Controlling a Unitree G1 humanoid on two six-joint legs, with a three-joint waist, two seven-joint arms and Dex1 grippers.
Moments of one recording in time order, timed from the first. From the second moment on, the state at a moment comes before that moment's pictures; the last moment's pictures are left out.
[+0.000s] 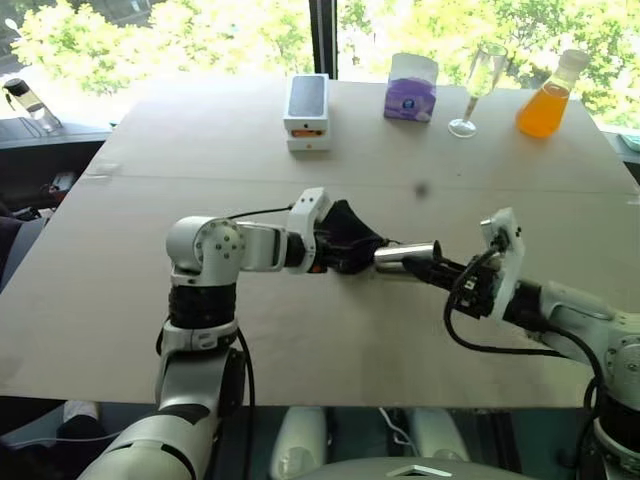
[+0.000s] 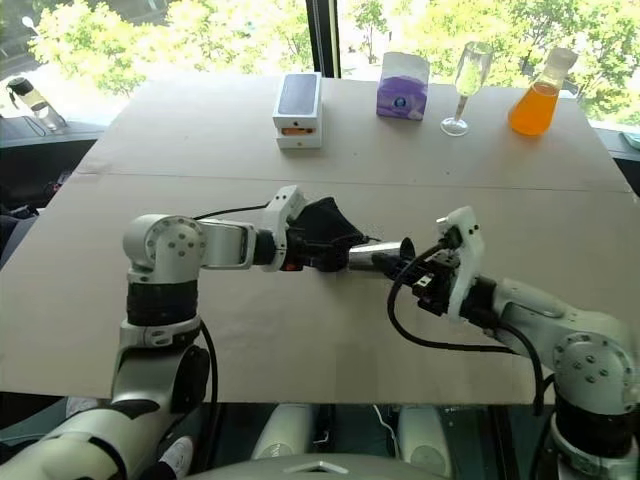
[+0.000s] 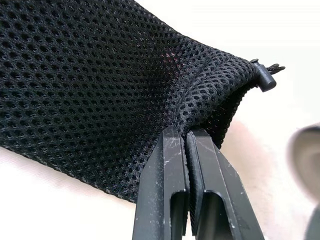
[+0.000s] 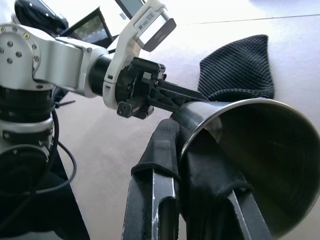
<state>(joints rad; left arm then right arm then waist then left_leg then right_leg) -0.74 0.31 0.12 -0.03 -0.79 1.61 -0.24 -0.23 -0.37 -0.20 -0.60 1.28 1.16 0.14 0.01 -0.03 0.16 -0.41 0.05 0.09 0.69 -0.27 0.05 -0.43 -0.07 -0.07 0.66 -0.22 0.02</state>
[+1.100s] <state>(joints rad) -0.74 0.35 0.17 0.07 -1.18 1.61 0.13 -0.18 -0.23 0.02 -0.42 0.95 0.90 0.23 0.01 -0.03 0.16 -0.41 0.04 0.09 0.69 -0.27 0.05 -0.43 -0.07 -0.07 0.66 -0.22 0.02</state>
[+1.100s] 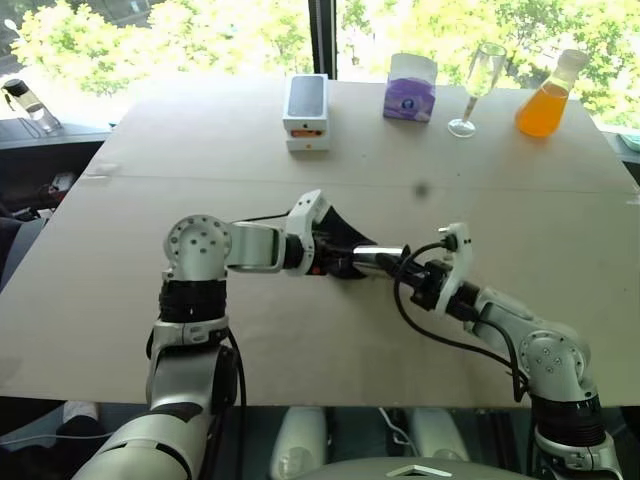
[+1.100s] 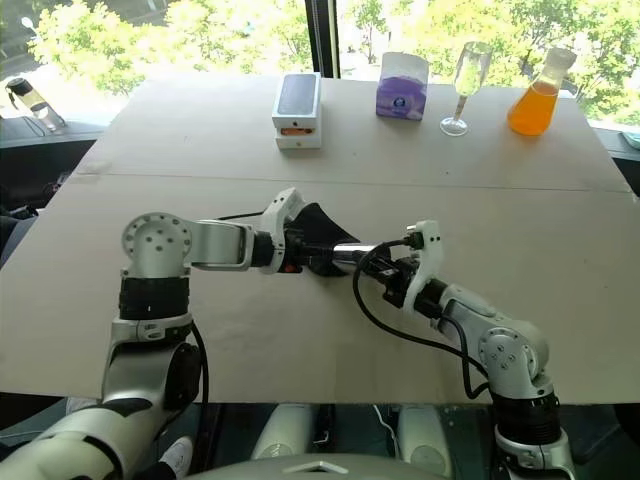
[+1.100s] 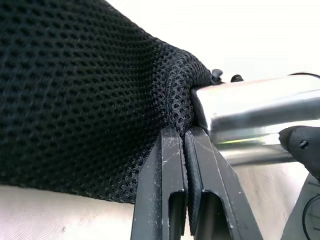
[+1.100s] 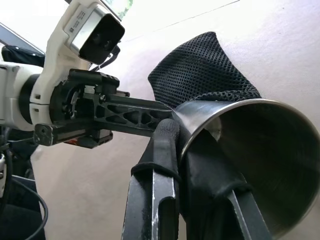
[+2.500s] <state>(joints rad) -0.49 0.41 0.14 -0.05 -1.91 1.14 0.41 -0.25 0.08 -0.24 -0.14 1.33 0.84 0.13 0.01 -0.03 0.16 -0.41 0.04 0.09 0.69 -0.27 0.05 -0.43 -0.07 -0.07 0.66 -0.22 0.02</state>
